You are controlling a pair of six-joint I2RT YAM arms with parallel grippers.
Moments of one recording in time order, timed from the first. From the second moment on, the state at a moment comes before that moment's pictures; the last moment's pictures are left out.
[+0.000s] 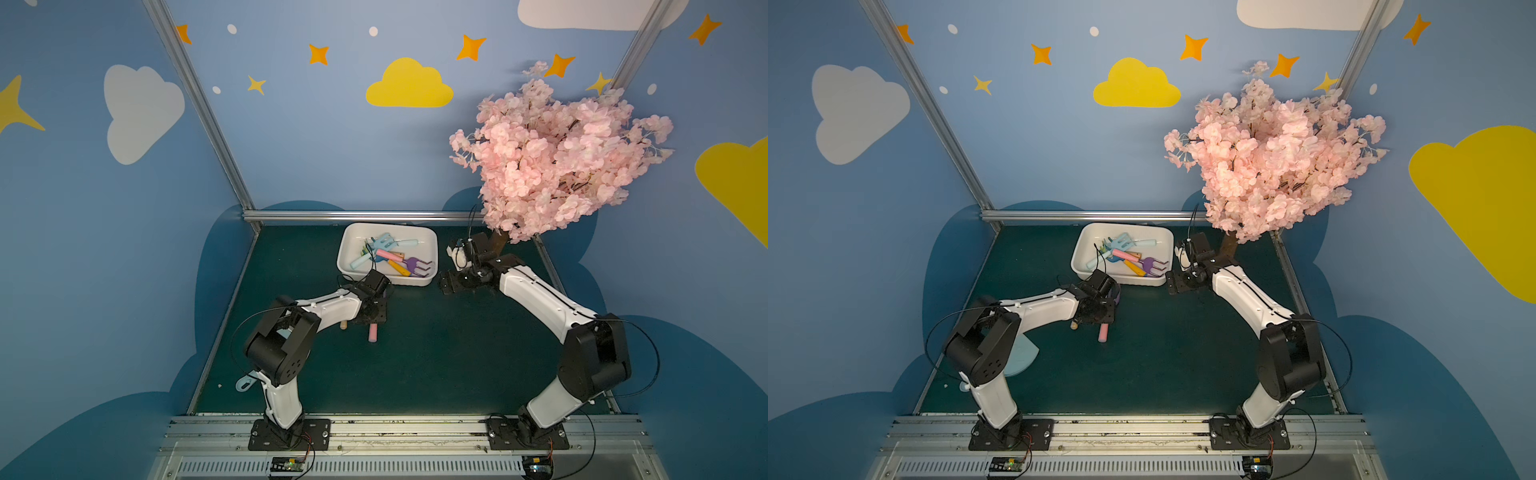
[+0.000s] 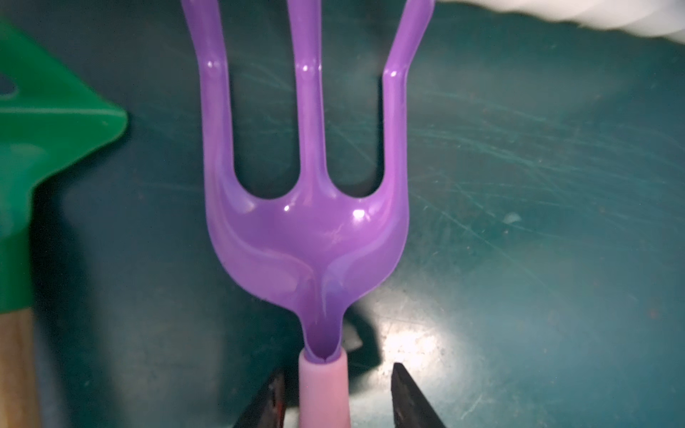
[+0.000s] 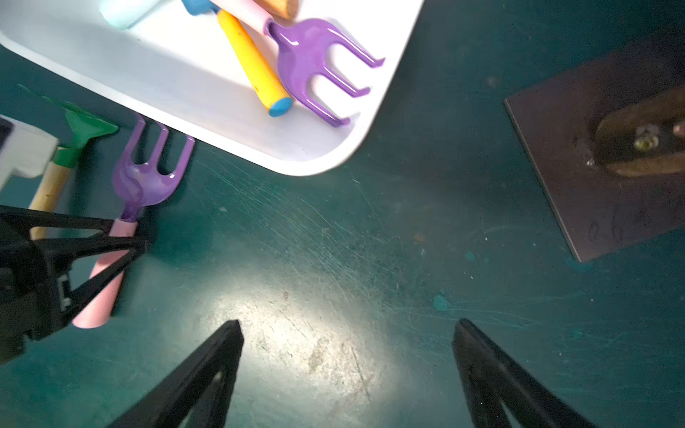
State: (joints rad) left arm -0.56 1.81 1.07 -0.43 -0.03 -0.54; right arm 0.47 1.66 1.36 -0.69 -0.07 0.11
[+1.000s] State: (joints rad) left arm -0.30 1.47 0.78 -0.05 0.14 -0.38; right arm 0.62 2.32 2.01 -0.70 0.11 -0.04
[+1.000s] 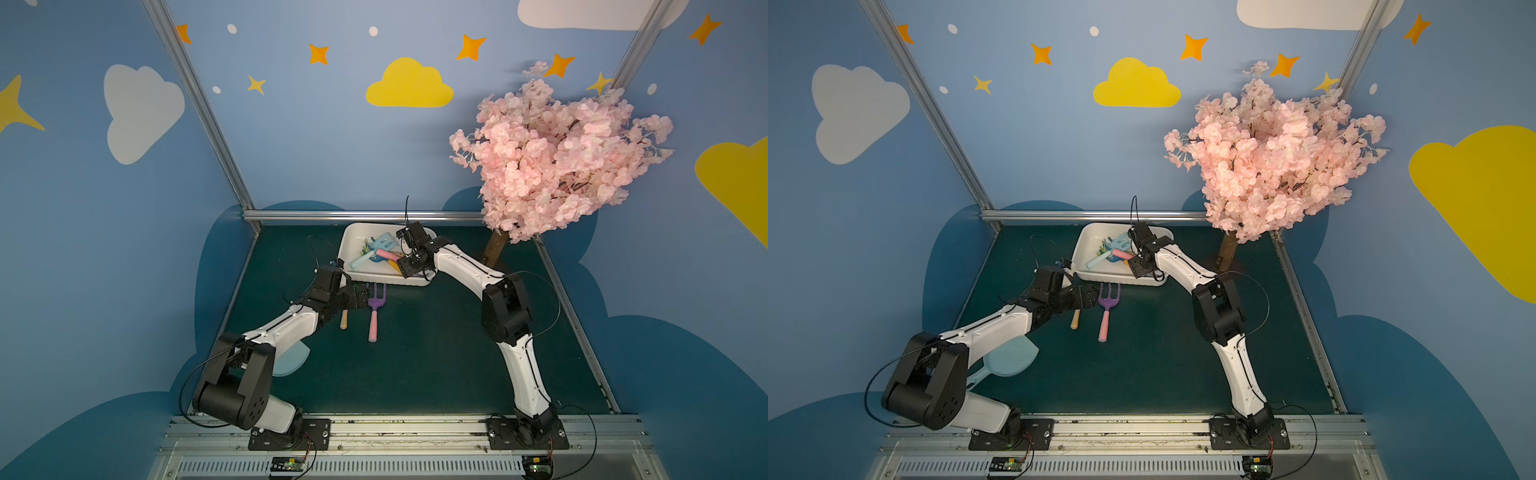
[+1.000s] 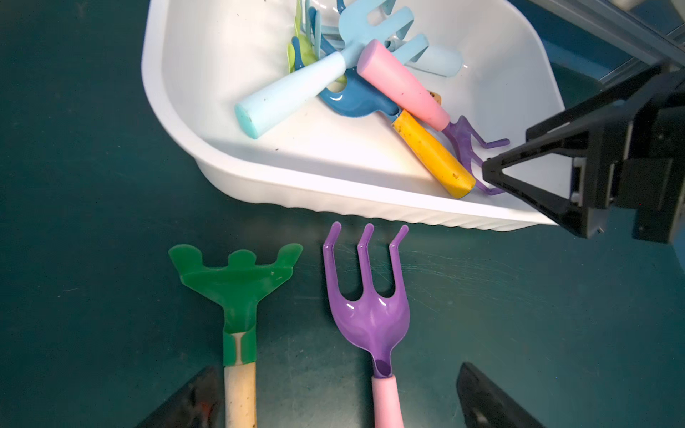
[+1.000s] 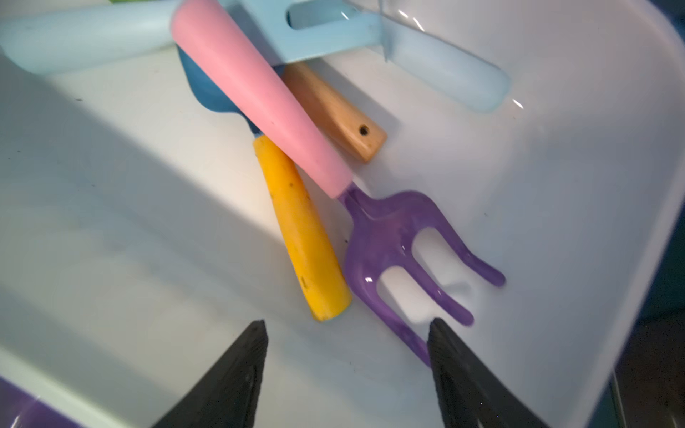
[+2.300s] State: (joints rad) left arm -0.28 1.48 0.87 0.06 0.25 -0.37; right arm 0.57 2.59 2.27 -0.43 -0.05 -0.36
